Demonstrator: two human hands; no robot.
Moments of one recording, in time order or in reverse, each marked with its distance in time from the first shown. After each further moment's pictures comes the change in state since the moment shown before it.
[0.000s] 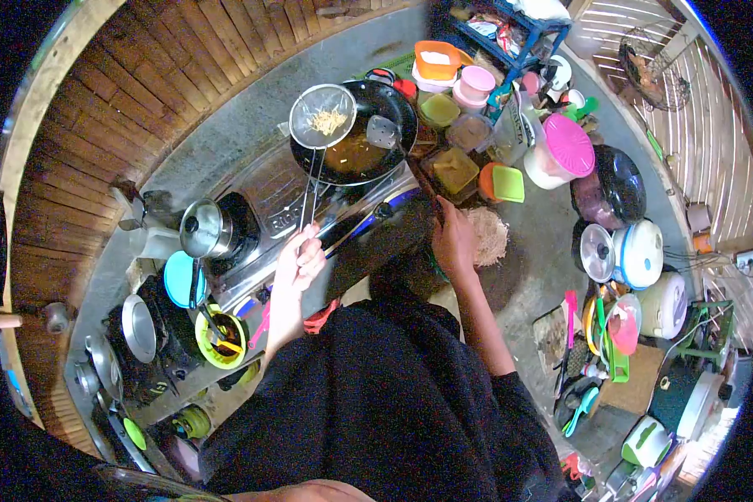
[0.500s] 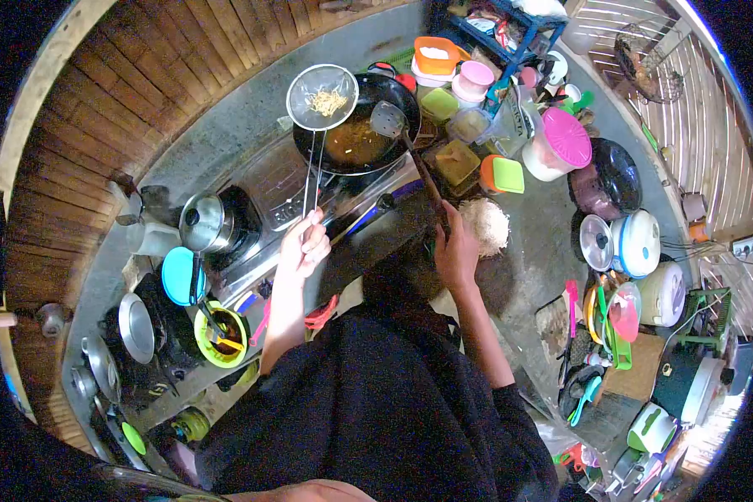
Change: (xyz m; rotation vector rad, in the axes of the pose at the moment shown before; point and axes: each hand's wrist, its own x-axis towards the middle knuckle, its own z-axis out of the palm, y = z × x) left_hand 0.000 0.006 -0.013 -0.016 -0.128 0.017; right_hand -0.042 -0.021 -0.002 0.191 0.104 0.021
